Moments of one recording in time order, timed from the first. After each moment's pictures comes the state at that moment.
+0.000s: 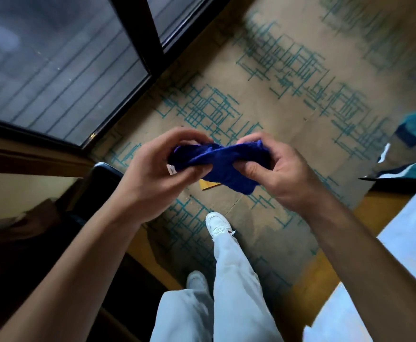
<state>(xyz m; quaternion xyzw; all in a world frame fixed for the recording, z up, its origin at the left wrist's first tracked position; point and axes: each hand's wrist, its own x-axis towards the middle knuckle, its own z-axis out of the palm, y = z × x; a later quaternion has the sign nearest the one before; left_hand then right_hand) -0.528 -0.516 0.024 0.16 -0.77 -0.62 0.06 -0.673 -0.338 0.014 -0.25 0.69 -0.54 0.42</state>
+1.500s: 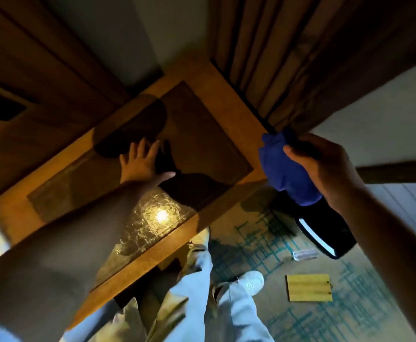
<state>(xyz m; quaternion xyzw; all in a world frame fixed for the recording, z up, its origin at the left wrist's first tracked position) 0.152 -0.322 -0.058 0.92 -0.29 -0.27 -0.02 -0.104 -0.616 0.074 -0.74 0.40 -0.03 0.54</state>
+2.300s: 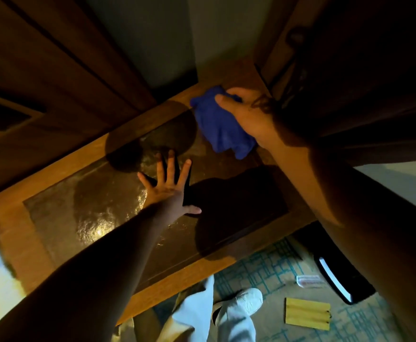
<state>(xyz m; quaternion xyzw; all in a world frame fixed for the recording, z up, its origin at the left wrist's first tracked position) 0.162 -0.334 -0.104 0.88 -0.31 -0.33 -0.12 0.185 -0.597 -0.034 -0.76 0.30 0.07 0.58</state>
